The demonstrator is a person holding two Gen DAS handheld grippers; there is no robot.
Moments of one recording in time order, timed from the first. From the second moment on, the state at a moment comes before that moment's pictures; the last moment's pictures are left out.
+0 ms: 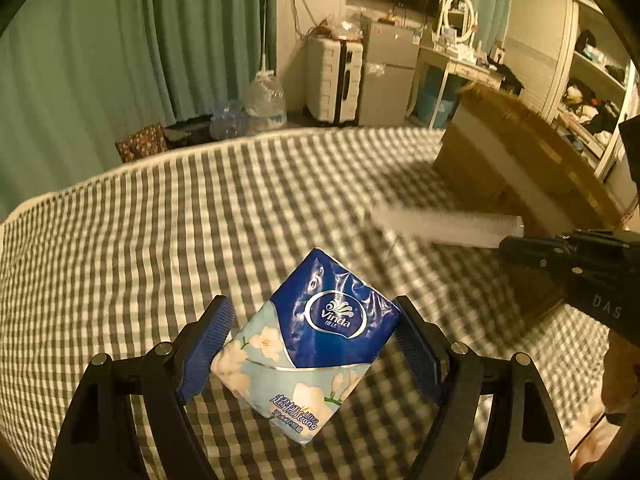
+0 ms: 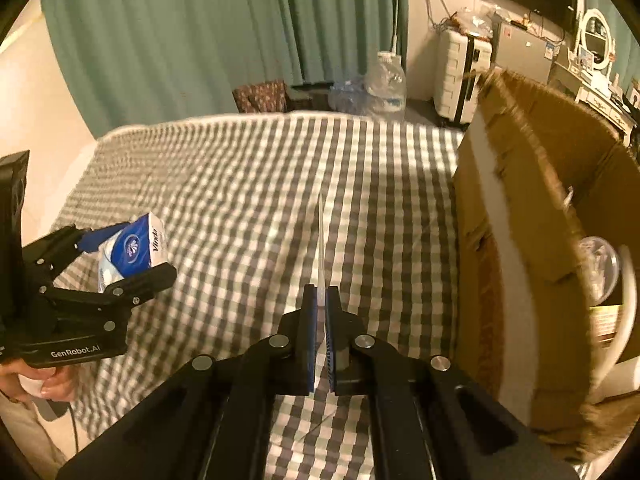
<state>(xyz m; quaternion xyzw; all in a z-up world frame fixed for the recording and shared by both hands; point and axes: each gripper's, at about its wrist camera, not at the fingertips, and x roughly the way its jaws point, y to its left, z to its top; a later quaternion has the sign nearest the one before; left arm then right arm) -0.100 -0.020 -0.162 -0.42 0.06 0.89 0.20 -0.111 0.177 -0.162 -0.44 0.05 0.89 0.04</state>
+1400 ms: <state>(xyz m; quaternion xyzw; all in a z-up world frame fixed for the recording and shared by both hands) -0.058 0.103 0.021 -0.30 0.05 0.92 0.25 0.016 0.267 0.014 -0.26 0.07 0.96 0.07</state>
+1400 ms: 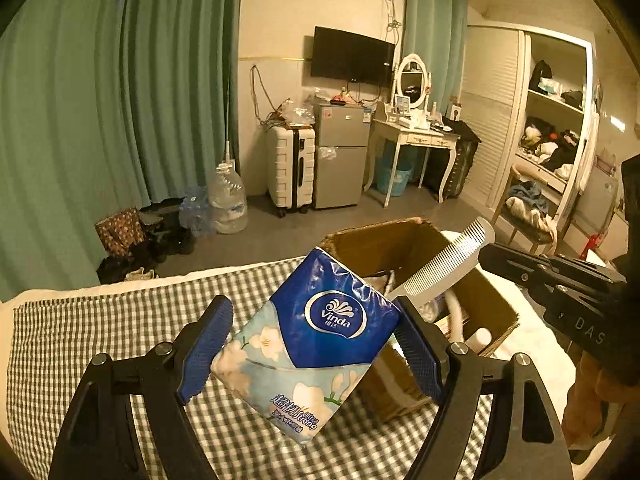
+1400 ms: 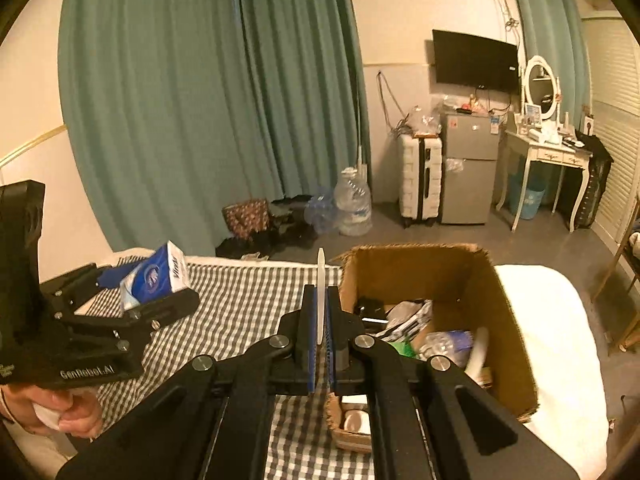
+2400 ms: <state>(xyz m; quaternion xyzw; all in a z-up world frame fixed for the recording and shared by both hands) -0.077 0.239 -0.017 -0.31 0.06 0.90 0.30 0.032 0.362 0.008 -0.24 0.07 0.96 0.15</state>
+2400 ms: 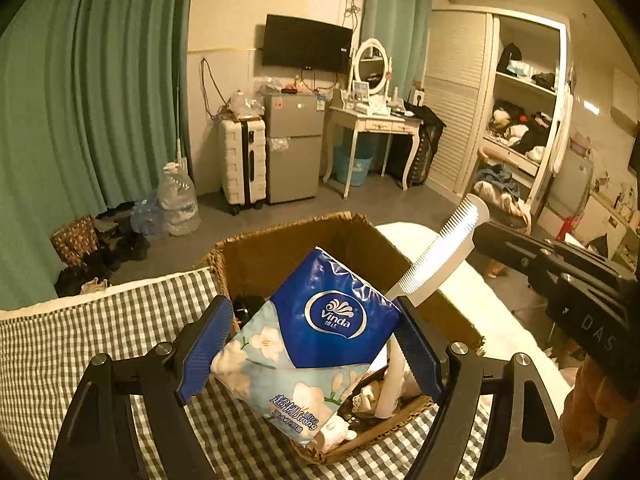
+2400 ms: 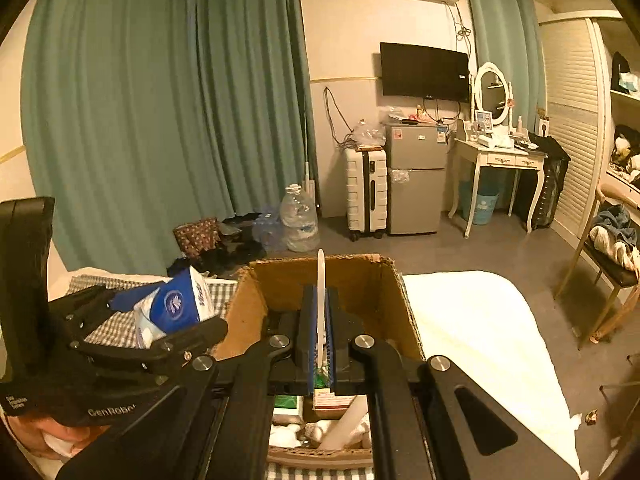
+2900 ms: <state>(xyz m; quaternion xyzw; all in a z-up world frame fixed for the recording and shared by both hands) -0.110 0.257 -0.053 -0.32 0.06 0.89 0.31 0.005 0.390 -0.045 -0.28 0.07 0.94 0.15</state>
